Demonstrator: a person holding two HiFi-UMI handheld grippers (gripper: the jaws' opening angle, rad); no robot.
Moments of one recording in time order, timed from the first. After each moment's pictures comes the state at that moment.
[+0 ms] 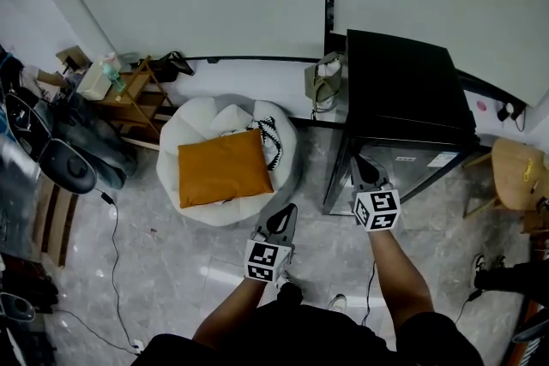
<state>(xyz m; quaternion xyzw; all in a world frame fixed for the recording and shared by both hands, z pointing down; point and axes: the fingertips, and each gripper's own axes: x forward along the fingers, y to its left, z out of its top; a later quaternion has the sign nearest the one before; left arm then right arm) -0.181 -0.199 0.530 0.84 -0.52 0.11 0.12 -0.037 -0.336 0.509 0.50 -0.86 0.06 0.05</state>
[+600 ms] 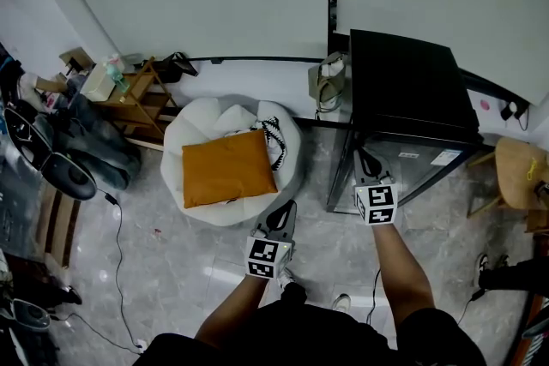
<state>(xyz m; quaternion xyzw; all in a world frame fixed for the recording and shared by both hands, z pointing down) -0.194 -0.203 0.527 0.83 -0.53 0.11 0.12 -0.040 -0.348 0.504 0.51 -0.85 0.00 0.10</state>
